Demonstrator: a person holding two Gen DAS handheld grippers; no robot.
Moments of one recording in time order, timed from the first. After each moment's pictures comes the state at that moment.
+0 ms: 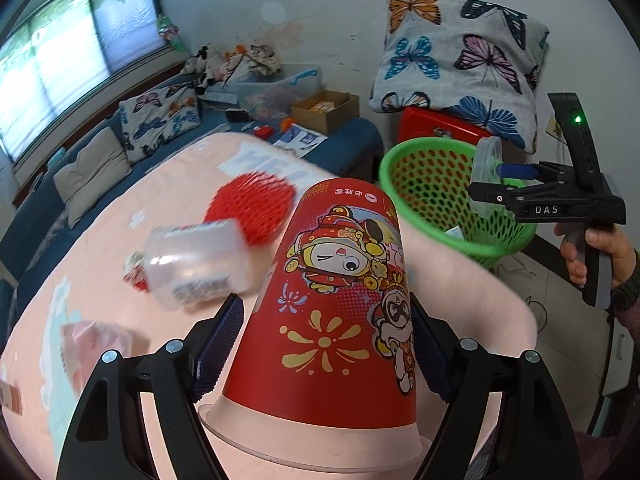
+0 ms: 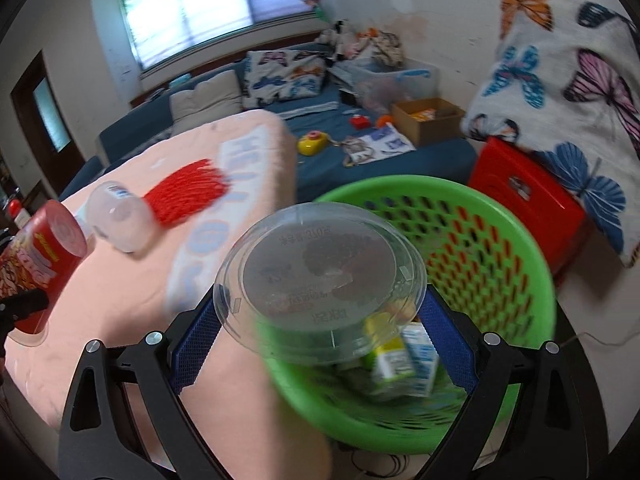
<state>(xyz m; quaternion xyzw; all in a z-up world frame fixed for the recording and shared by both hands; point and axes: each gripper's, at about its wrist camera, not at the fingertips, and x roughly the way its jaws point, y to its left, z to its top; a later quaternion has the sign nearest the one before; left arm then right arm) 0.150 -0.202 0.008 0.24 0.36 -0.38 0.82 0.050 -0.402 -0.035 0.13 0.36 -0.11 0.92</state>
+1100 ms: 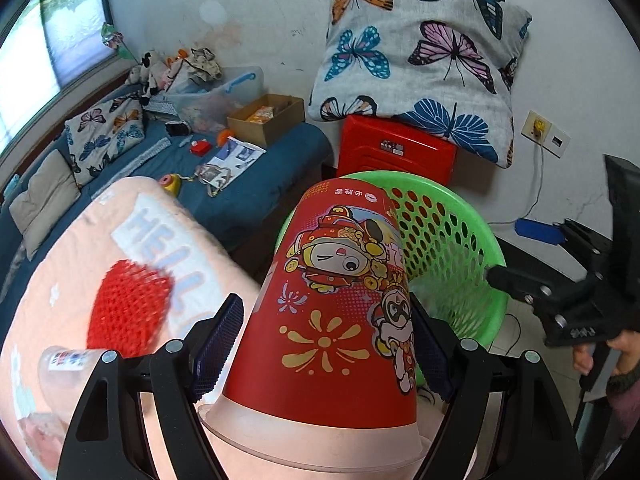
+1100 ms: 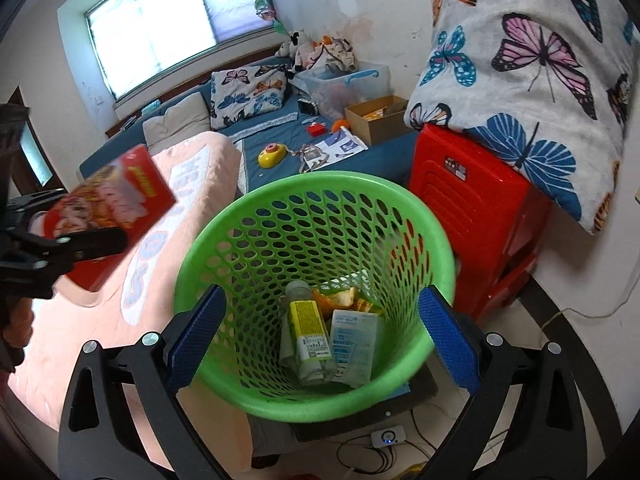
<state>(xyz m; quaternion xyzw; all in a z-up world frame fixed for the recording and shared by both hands) 0.154 -0.375 -0.005 0.24 0.38 -0.43 0.78 -0.019 -0.476 -0.036 0.17 0.34 -0.15 0.91</state>
